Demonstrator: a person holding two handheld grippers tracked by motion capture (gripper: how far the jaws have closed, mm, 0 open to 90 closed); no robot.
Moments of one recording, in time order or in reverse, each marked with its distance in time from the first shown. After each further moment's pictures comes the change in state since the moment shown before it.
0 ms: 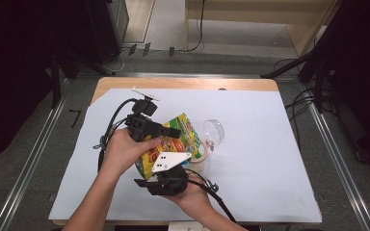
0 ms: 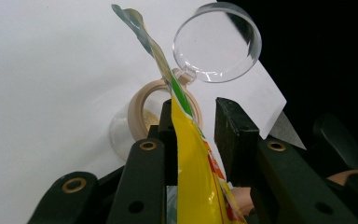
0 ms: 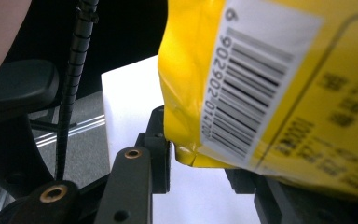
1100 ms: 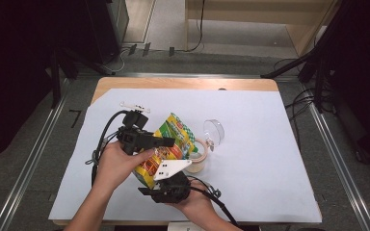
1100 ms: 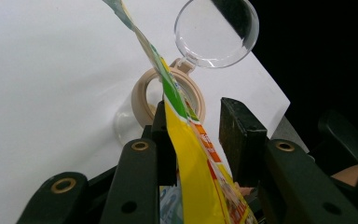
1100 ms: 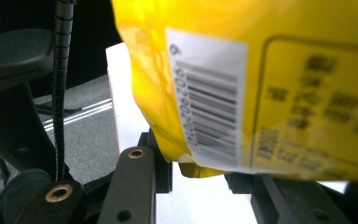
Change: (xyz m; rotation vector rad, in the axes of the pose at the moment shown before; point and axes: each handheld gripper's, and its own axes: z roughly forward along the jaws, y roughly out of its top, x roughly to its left) left arm -0.001 -0.033 -0.009 -0.066 0.022 0.024; right arm 0.006 -0.019 0.000 0.061 0.015 0.005
